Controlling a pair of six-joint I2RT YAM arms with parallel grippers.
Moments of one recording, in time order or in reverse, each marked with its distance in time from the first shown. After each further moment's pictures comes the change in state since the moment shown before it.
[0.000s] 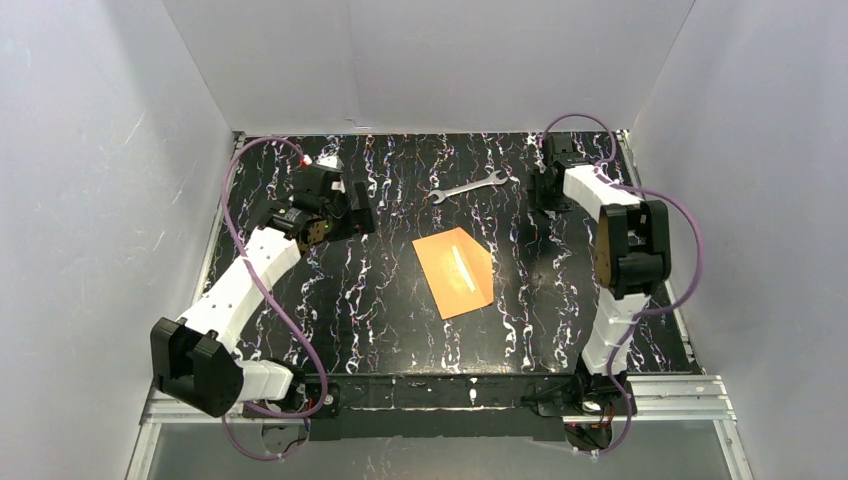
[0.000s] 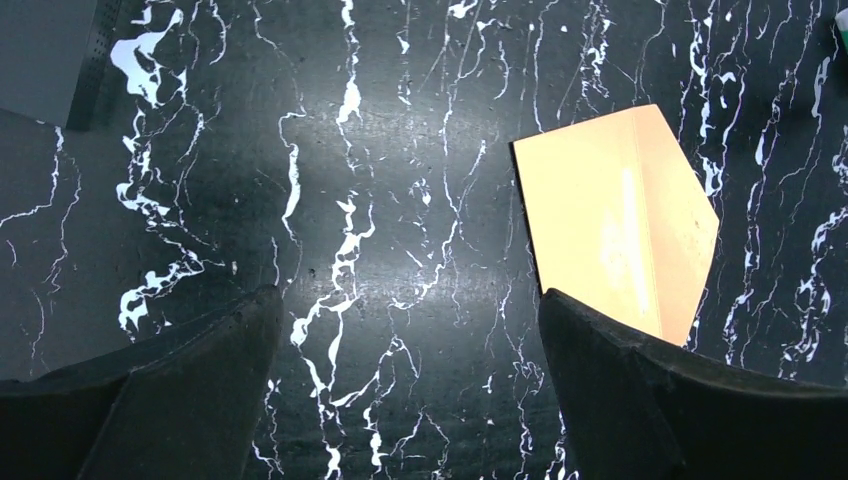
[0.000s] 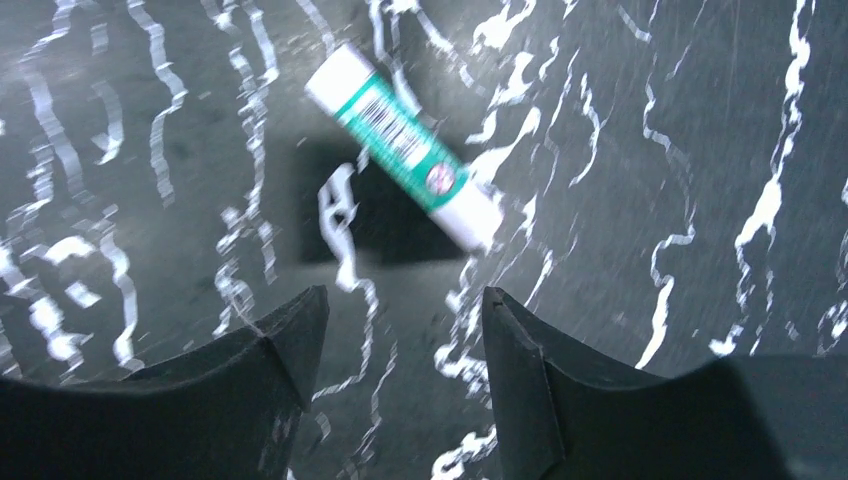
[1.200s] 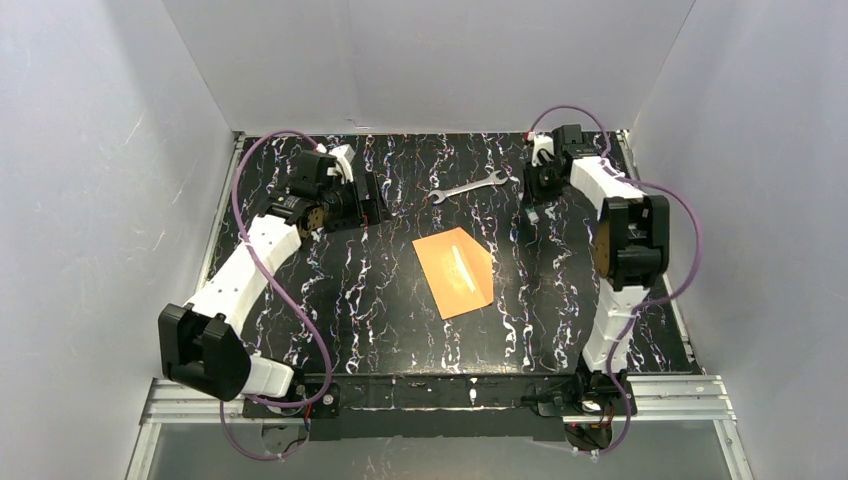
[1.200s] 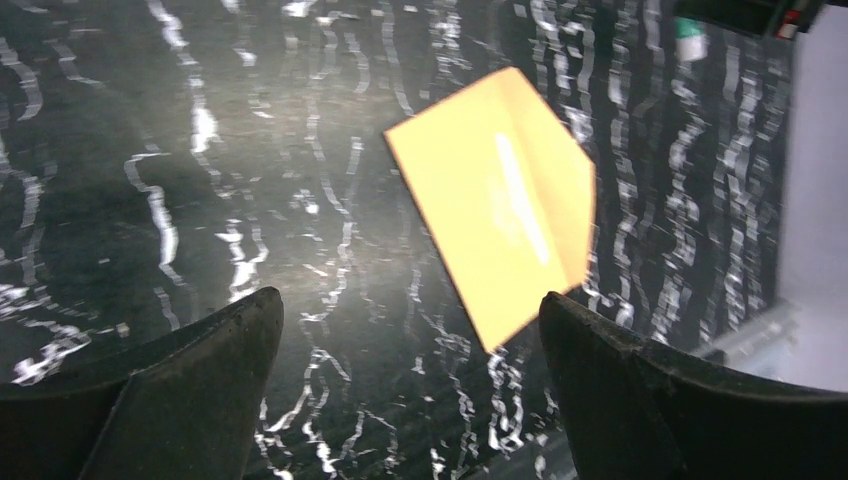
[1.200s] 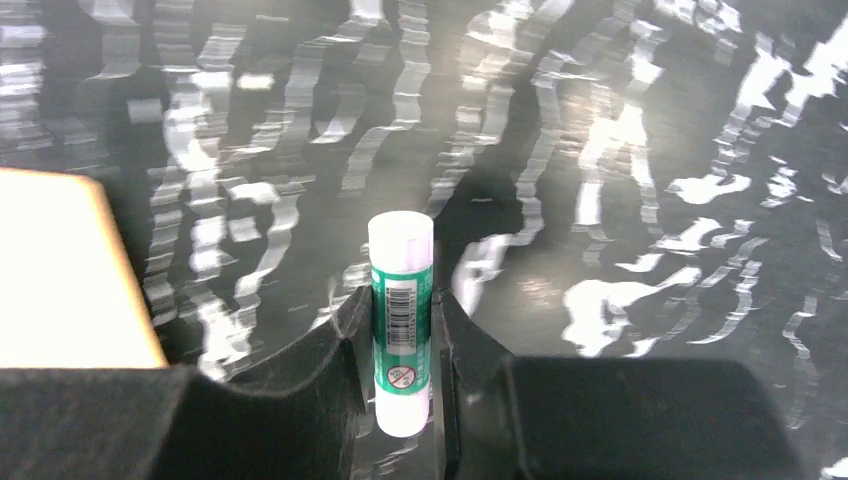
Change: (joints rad) left arm 0.082 0.079 0.060 0.051 0.322 0.064; right arm -0.069 0.179 0.200 -0.067 -0.399 -0.290
